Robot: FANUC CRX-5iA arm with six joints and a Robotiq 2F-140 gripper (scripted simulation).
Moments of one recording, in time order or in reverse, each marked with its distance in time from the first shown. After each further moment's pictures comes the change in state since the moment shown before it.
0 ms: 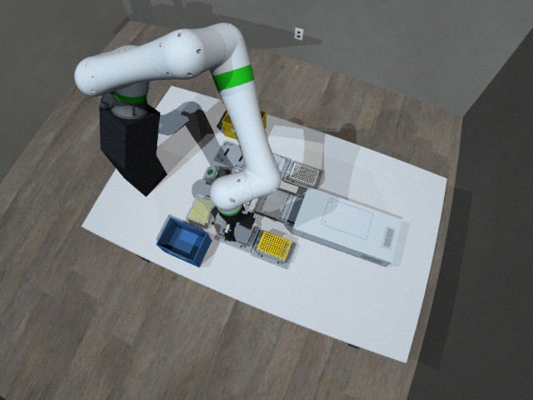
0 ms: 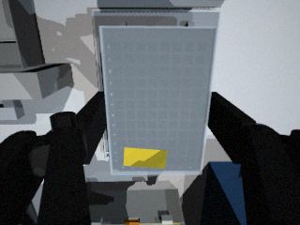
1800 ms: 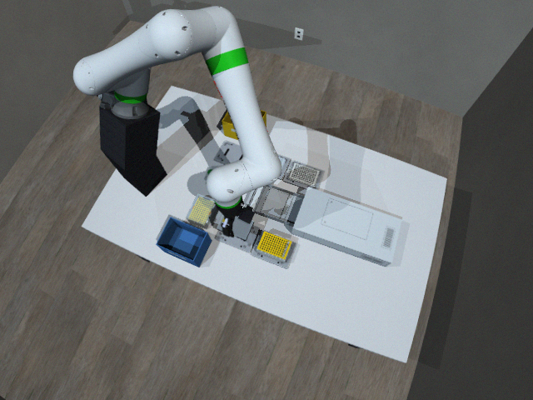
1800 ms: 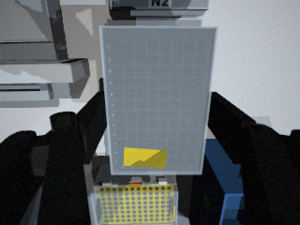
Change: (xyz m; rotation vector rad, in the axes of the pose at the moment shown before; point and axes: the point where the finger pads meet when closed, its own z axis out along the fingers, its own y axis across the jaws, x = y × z) arm 0.000 0.000 -0.063 0.000 0.000 0.000
